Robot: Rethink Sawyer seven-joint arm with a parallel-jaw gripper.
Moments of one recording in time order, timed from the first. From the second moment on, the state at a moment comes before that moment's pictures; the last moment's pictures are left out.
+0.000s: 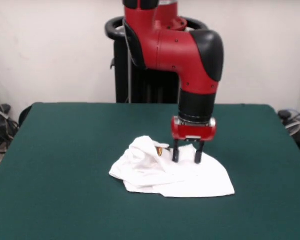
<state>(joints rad) -0.15 -0.41 -0.02 1.92 -0.02 -0.15 1.57</state>
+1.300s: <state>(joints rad) 0.06 -0.62 -0.13 1.98 0.09 0.17 1.57</state>
